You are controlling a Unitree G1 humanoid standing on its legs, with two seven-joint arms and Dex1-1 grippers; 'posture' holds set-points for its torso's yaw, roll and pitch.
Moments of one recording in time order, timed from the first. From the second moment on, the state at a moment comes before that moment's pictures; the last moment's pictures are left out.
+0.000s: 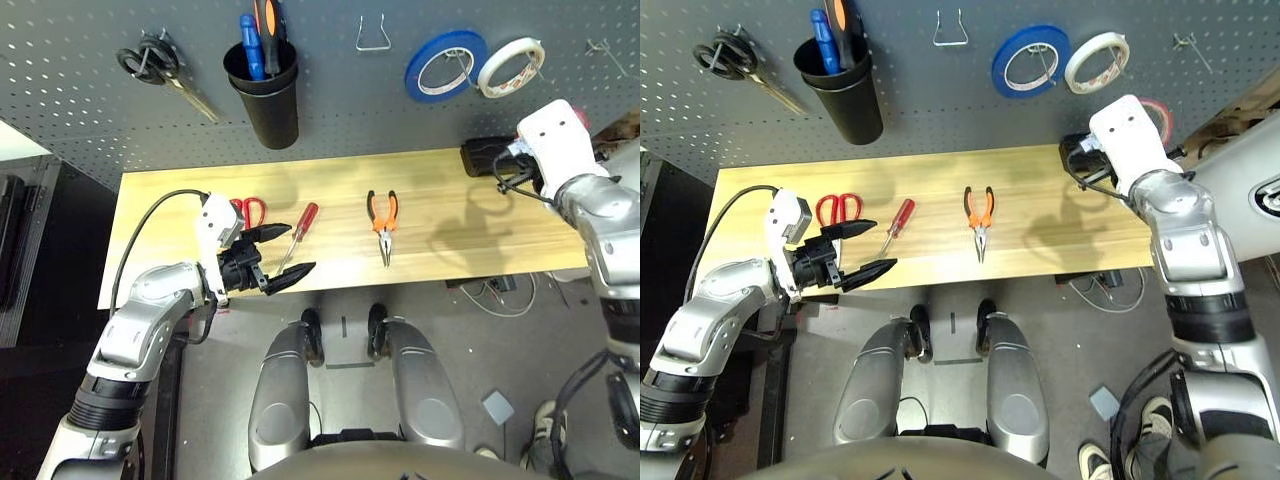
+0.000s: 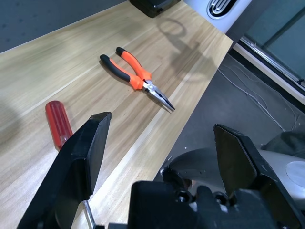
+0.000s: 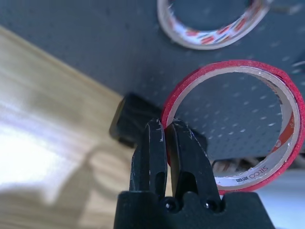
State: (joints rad) left arm -0.12 0.61 -0.02 -0.23 -0.42 0.38 -0.88; right arm -0.40 -0.65 -0.10 -0.12 -0.09 0.54 0.32
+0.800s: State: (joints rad) left arm -0.15 0.61 -0.04 -0.20 -0.42 0.36 -0.89; right arm -0.53 -0.65 -0.28 0.14 -0.08 0.36 0.16
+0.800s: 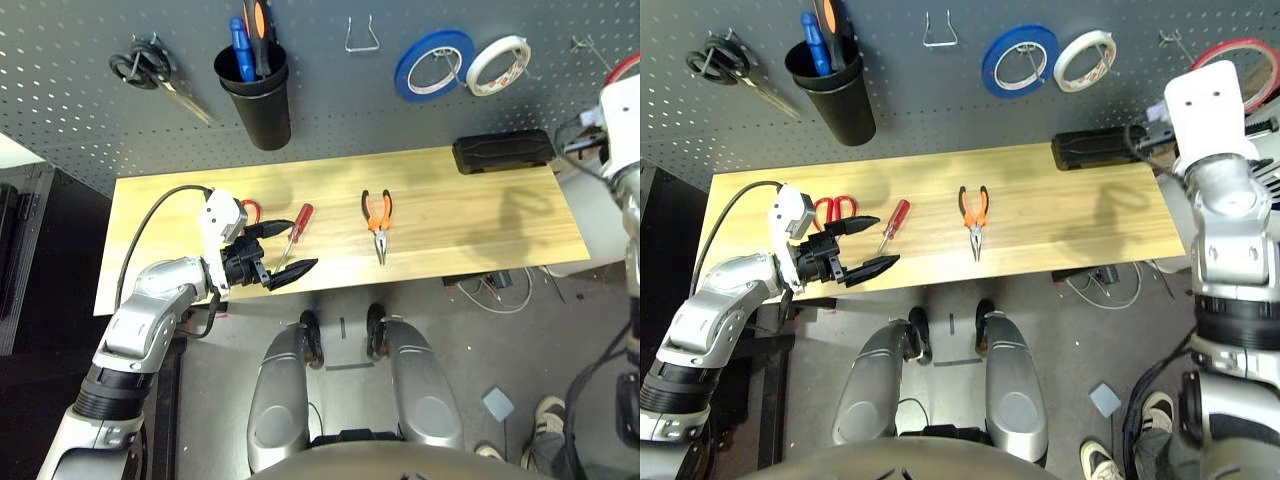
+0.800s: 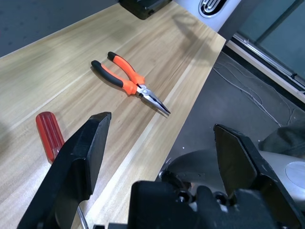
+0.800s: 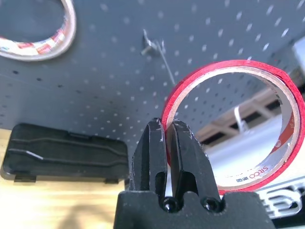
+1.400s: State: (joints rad) left arm -0.13 0.61 -0.04 -0.22 -0.42 0.37 -0.89; right arm -0.93 -0.62 -0.14 0.89 -0.08 0.04 0.20
